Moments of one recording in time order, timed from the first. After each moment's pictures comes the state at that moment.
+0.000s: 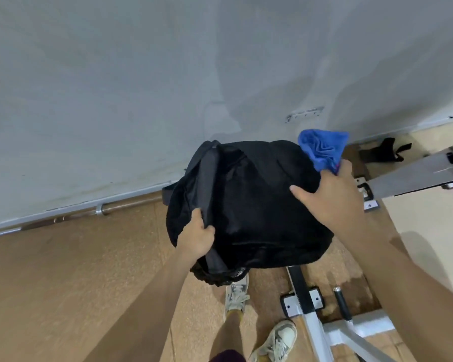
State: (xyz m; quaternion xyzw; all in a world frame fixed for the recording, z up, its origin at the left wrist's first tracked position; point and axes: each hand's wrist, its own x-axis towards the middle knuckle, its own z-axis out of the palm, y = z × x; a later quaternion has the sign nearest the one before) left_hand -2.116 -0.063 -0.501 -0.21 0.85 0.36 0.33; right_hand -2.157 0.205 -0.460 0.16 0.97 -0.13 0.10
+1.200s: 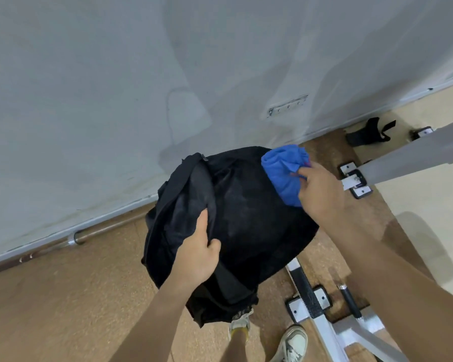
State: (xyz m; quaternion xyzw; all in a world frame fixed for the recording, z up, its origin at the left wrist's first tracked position) left_hand -2.161 -0.042 -0.539 -0.10 0.86 0.35 0.35; right_hand -2.213 0.219 -0.559 0.16 0.96 -0.23 0.07
